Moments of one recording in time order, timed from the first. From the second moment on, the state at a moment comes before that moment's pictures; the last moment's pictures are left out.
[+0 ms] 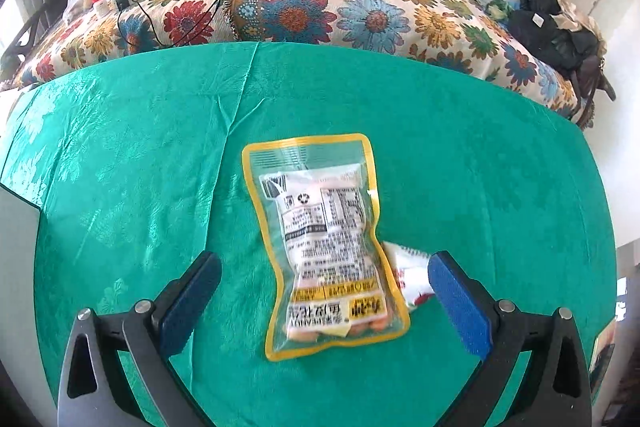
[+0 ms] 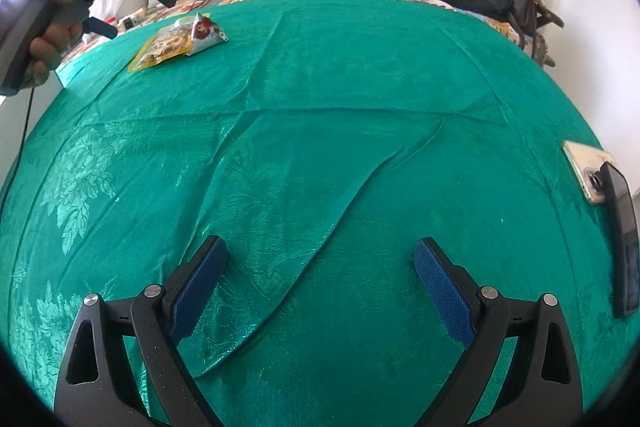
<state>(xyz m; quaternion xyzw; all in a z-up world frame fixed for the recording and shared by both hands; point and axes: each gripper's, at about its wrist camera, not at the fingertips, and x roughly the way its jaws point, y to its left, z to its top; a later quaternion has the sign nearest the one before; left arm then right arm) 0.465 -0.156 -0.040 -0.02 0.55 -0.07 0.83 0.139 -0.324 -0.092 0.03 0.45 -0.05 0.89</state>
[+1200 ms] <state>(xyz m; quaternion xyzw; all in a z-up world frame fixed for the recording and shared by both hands) 0.188 -0.001 -0.100 0.05 0.46 -0.10 0.88 0.144 -0.321 -0.092 0.03 0.45 -0.04 0.89</state>
